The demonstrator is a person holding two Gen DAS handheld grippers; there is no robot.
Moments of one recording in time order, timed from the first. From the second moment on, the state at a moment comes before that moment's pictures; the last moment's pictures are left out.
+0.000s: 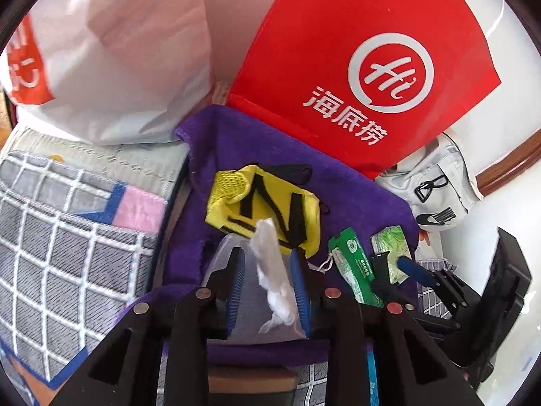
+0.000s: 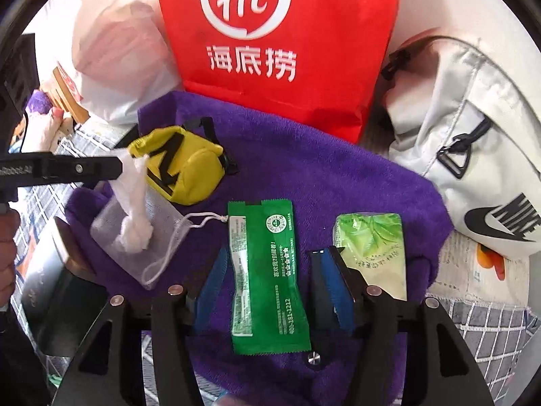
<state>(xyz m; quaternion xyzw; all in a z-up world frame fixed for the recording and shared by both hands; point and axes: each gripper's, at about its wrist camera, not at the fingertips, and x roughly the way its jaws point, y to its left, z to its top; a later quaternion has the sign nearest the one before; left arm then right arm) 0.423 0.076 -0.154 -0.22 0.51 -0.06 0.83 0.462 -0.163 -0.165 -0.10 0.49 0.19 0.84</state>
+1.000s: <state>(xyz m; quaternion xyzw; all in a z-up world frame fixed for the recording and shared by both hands) 0.233 0.102 -0.076 -0.23 0.44 -0.03 0.87 0.211 -0.191 -0.094 -0.02 0.45 0.20 0.87</state>
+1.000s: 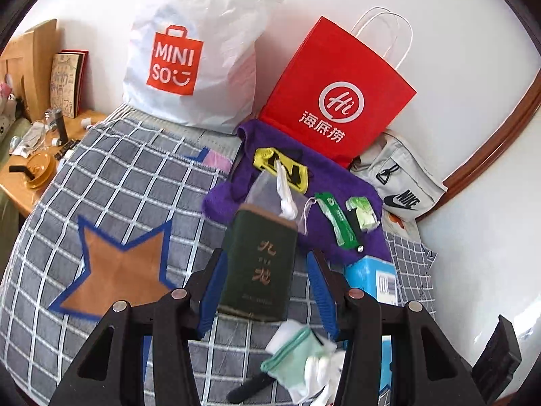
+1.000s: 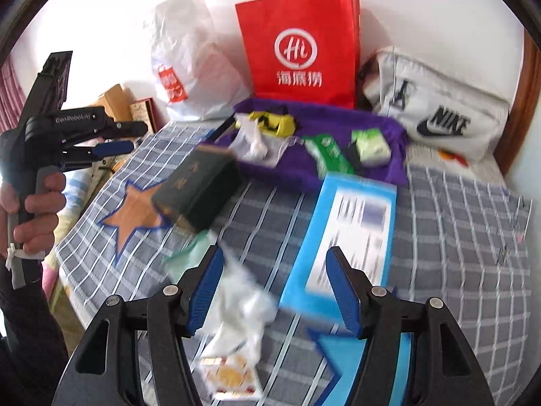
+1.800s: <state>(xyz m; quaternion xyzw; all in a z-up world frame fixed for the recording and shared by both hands) 0.157 0.085 -0.131 -0.21 0.46 -0.04 0.86 0.118 -0.169 -0.187 -0.07 0.50 0.23 0.83</state>
